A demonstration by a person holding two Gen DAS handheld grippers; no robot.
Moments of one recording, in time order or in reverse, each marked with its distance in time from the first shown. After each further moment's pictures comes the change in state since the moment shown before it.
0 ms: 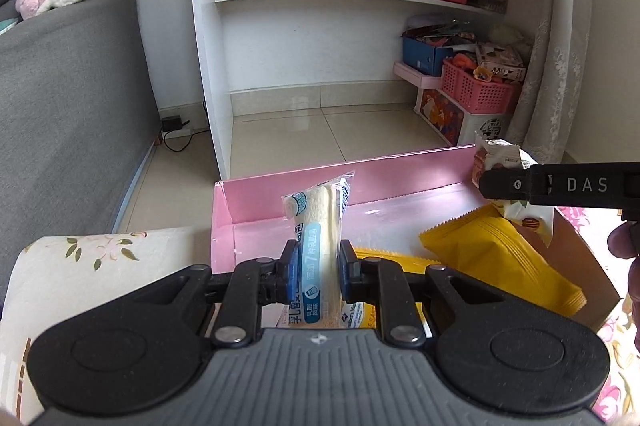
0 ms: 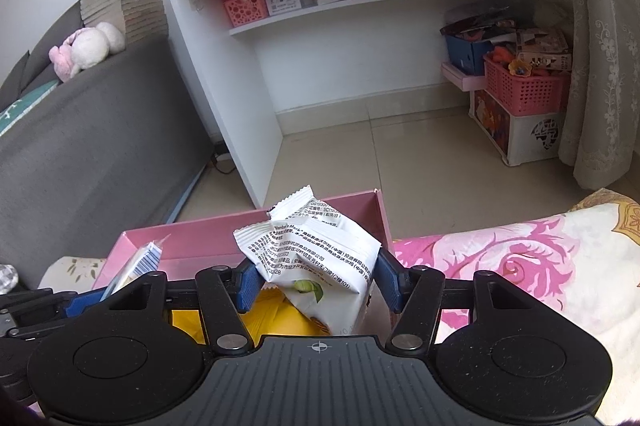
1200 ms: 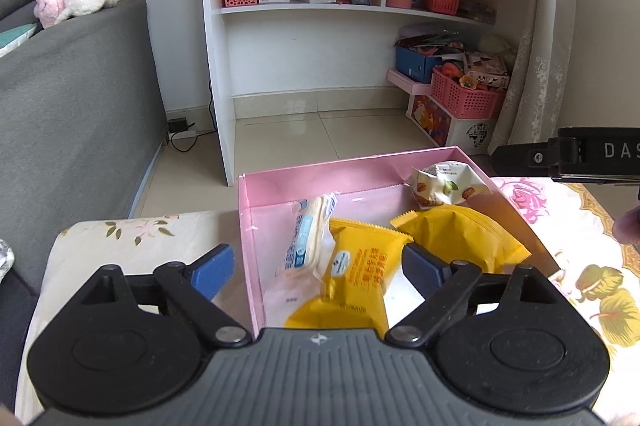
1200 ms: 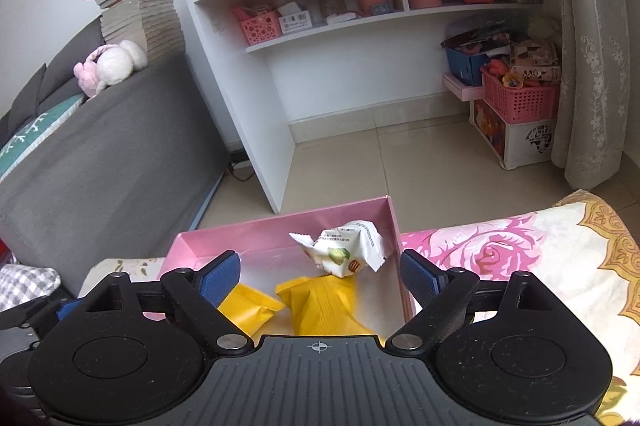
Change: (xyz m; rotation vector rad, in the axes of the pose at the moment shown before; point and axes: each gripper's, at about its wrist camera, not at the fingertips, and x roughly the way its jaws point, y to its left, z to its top) left arm -0.058 -0.002 -0.003 -0.013 0.004 -0.016; right arm -0.083 0.020 0.005 0.004 -0.013 0.017
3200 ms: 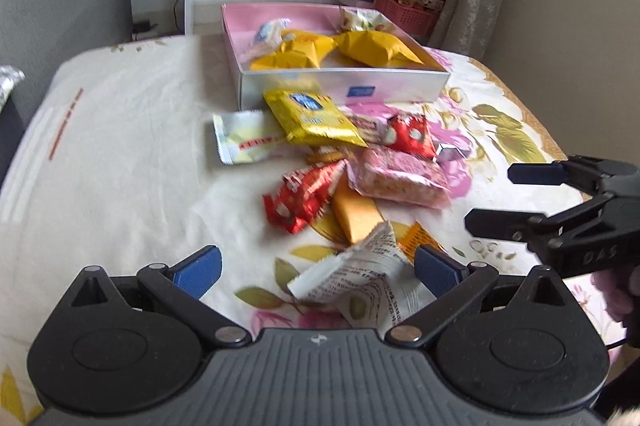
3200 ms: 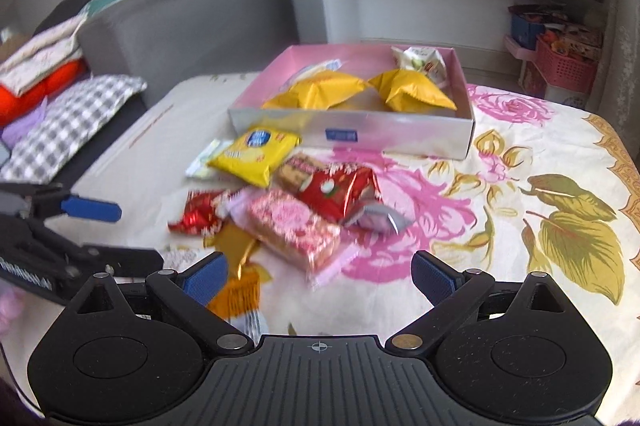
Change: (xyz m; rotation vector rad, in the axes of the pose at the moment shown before) left arm -0.103 0.006 -0.134 -0.051 0.223 -0.206; right arm -0.110 0.030 -0.171 -0.287 0.196 0.098
